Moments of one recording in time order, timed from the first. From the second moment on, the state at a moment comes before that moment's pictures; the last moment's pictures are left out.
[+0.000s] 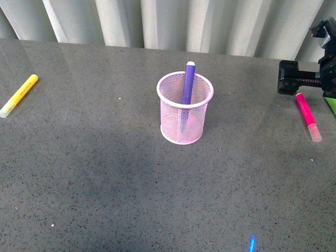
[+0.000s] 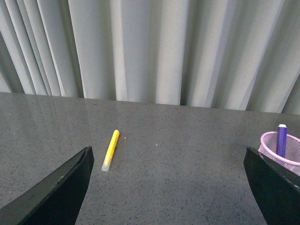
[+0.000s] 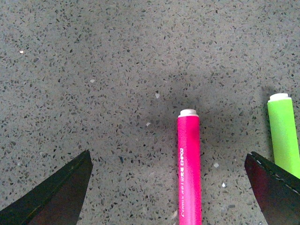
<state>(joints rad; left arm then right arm) 0.00 0.00 0.01 0.00 0.00 0.00 0.00 2.17 1.21 0.10 0.04 0.11</state>
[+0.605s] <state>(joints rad) 0.00 0.00 0.01 0.00 0.00 0.00 -0.02 2.26 1.25 0.11 0.04 0.09</state>
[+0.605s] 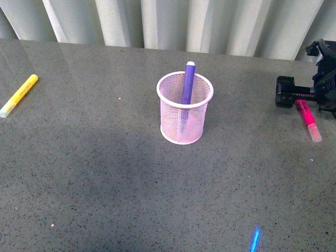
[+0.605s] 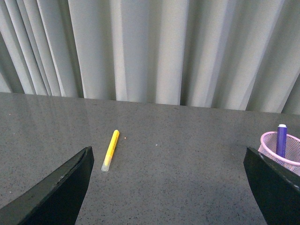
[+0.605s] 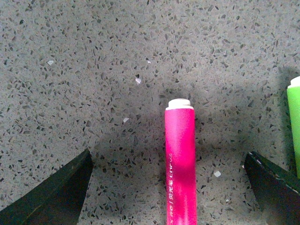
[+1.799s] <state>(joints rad) 0.00 0.00 0.01 0.00 0.00 0.00 0.08 2.05 0.99 0.76 -0.04 -0.10</state>
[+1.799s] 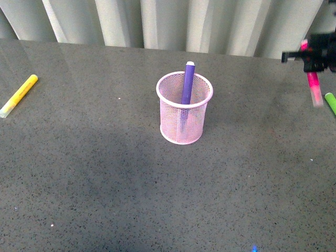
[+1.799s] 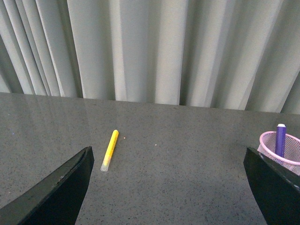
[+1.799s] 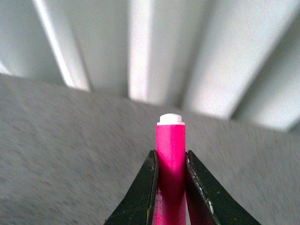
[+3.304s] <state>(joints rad) 0.00 0.00 0.01 0.00 0.00 0.00 0.53 2.23 0.98 1.28 -0.05 -0.07</state>
